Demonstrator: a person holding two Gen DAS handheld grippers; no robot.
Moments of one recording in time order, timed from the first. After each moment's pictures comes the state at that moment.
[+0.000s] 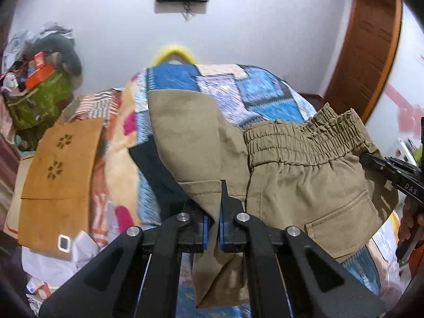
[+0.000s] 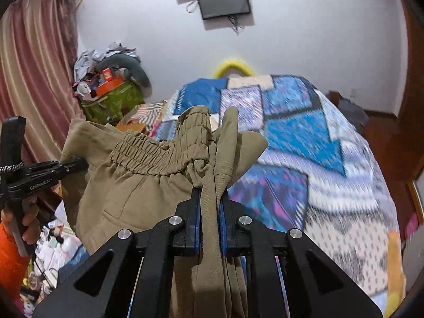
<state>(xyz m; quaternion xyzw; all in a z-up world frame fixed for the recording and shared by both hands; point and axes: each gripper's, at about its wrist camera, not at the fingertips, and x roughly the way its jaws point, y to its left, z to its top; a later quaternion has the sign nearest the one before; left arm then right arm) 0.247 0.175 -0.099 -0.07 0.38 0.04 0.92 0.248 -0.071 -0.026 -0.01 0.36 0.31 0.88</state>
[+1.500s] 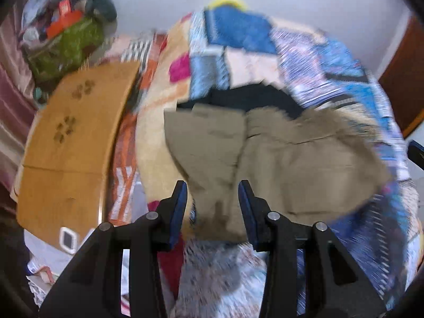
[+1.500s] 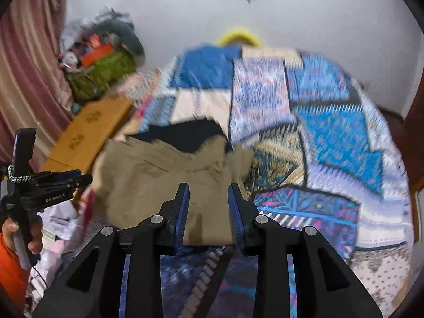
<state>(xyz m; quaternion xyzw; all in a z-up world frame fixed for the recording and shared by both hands) 0.313 0.276 -0.192 -0.10 0.47 0.13 0.87 0.296 0.016 -0.052 -0.07 0.40 0.30 0.87</state>
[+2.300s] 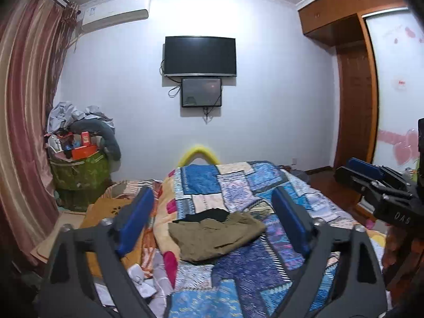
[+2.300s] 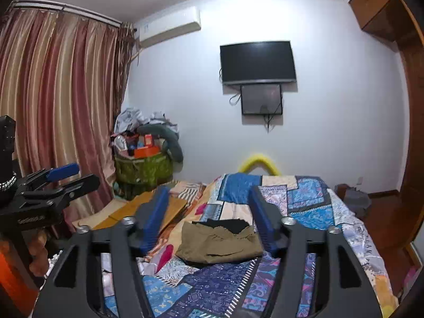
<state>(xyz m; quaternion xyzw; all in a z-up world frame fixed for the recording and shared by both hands) 0.006 0.123 0.048 -0.01 0.12 0.09 0.99 0.040 -0.060 0.106 0.00 0.10 0.34 0.94</state>
